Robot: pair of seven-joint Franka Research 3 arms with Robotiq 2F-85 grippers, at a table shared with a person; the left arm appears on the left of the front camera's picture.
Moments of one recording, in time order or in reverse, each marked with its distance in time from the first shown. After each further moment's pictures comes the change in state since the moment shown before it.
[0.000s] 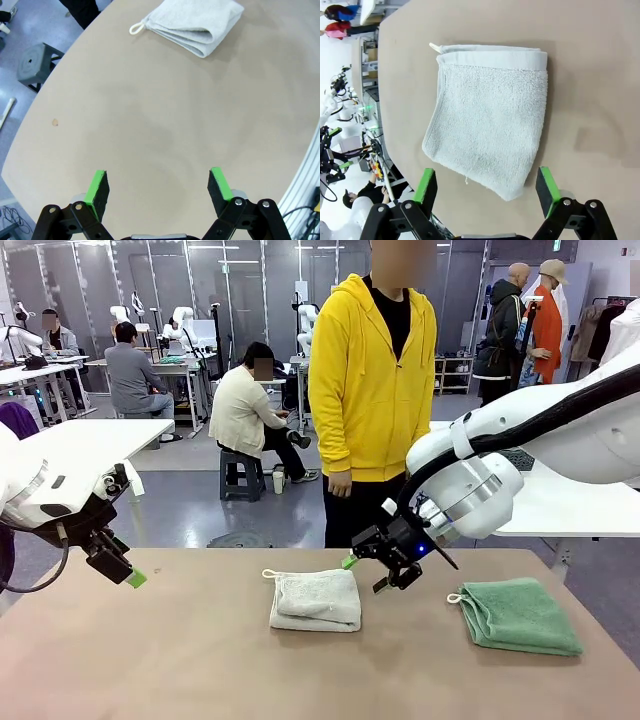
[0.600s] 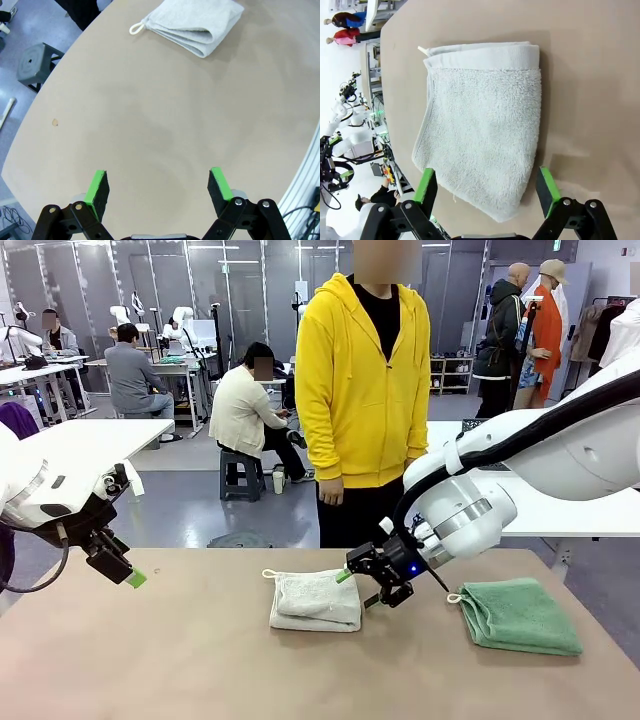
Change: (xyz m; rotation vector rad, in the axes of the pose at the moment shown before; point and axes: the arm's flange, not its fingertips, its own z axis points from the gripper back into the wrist) left arm 0.000 0.000 0.000 0.000 0.000 0.000; right arm -0.004 -0.025 -0.033 0.053 -0.003 -0.061
